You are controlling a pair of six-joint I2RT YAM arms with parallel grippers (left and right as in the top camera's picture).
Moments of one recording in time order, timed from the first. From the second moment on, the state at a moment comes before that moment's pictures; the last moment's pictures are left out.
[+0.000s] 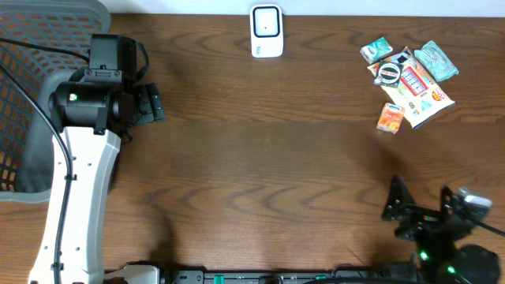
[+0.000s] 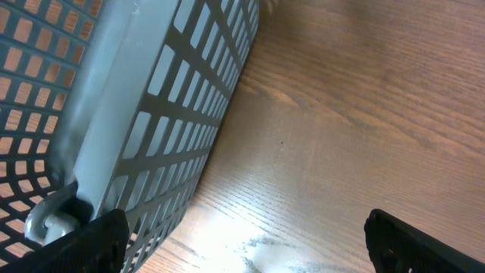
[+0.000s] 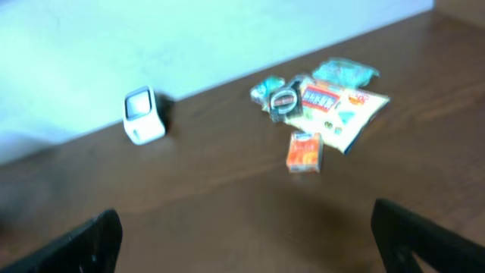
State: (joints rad) left arm -0.06 1.45 1.58 -1.26 -0.30 -0.28; right arm 0.07 0.14 0.64 -0.78 0.10 0.35
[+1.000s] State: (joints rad) left arm -0.06 1.45 1.58 -1.26 -0.30 -0.28; right arm 0.07 0.01 0.07 -0.04 -0.10 0.17
